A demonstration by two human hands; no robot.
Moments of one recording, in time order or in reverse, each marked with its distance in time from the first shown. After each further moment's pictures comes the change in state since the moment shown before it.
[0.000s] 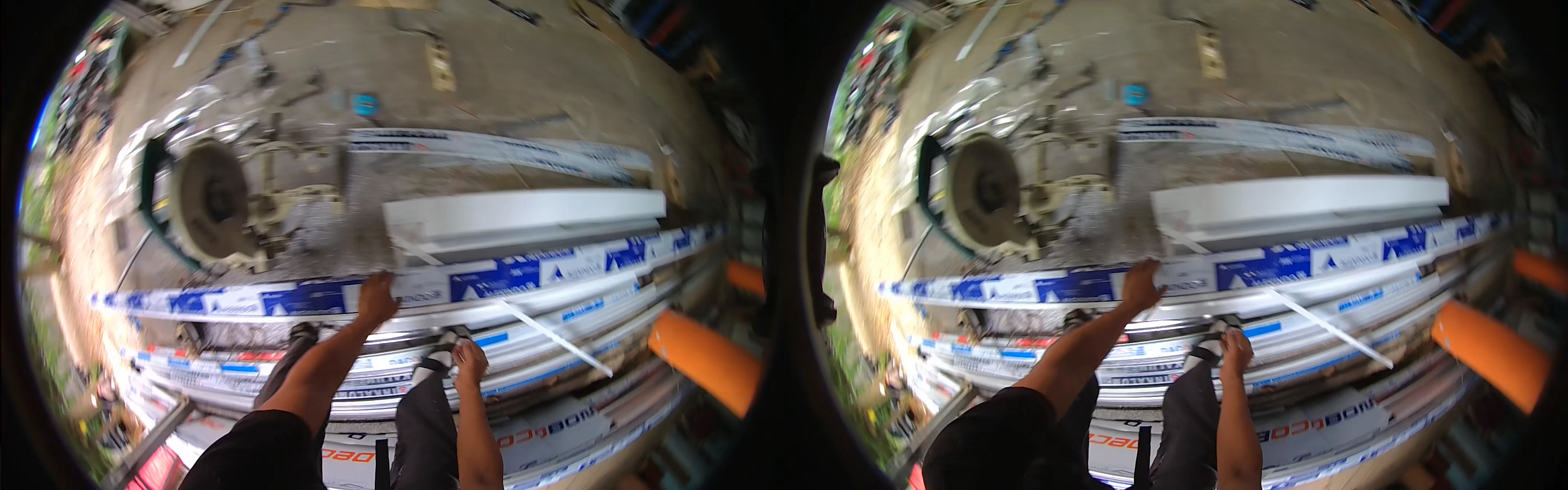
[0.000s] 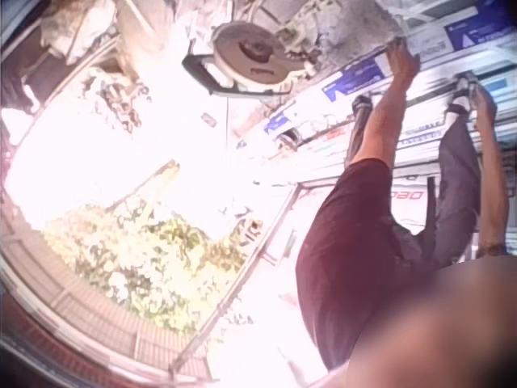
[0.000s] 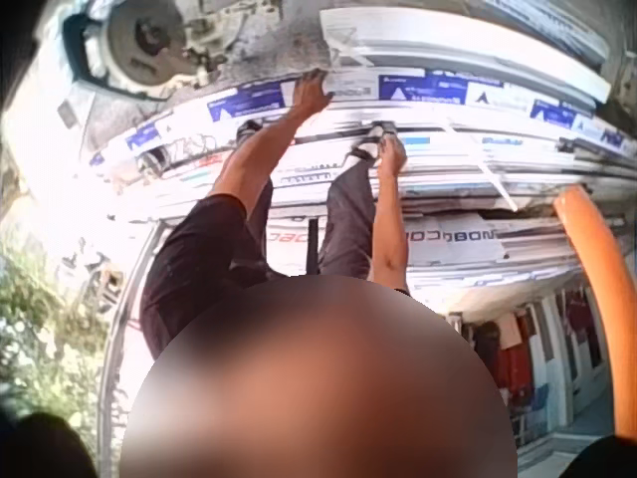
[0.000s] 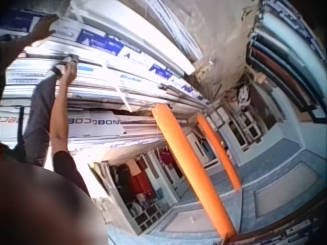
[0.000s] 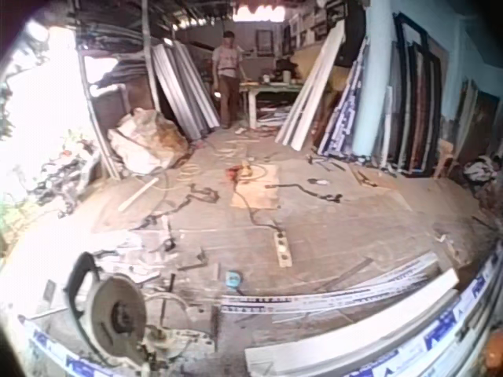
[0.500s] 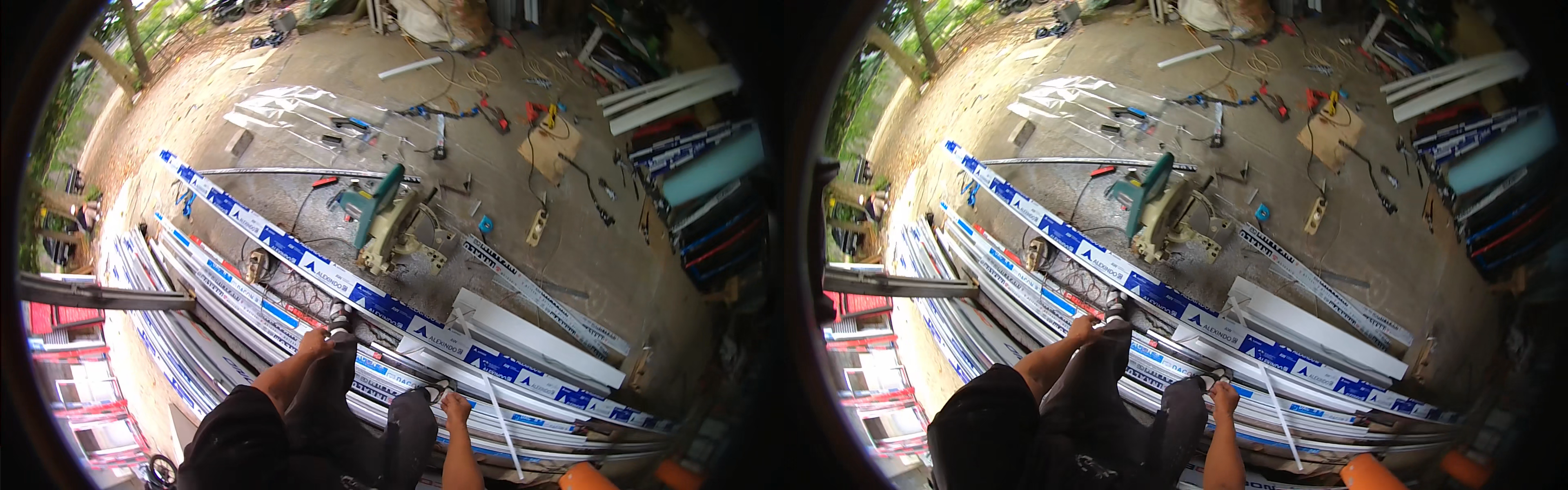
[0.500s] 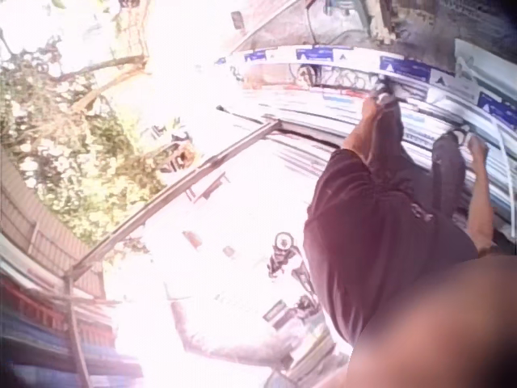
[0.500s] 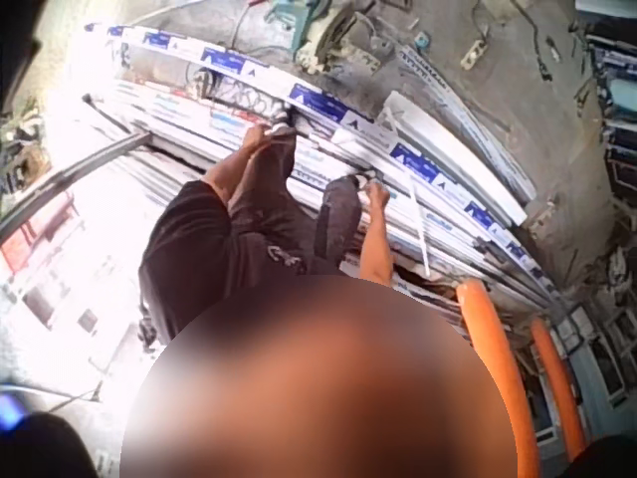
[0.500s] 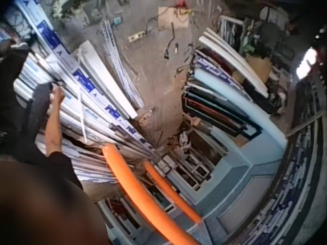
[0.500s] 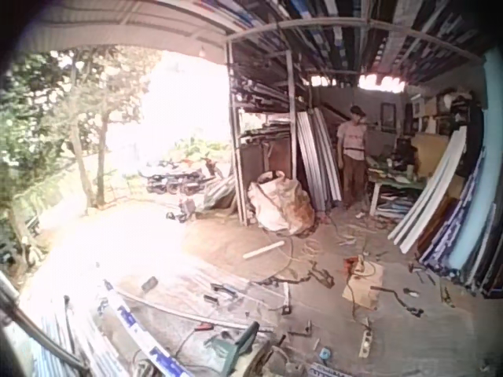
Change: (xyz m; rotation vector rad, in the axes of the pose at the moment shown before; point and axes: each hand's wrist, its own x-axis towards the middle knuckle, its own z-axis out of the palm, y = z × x) left_hand -0.361 -0.144 -0.197 -0.486 0.089 -0.808; right_hand -0.134 -0.142 0.013 -0.321 -0.332 0.191
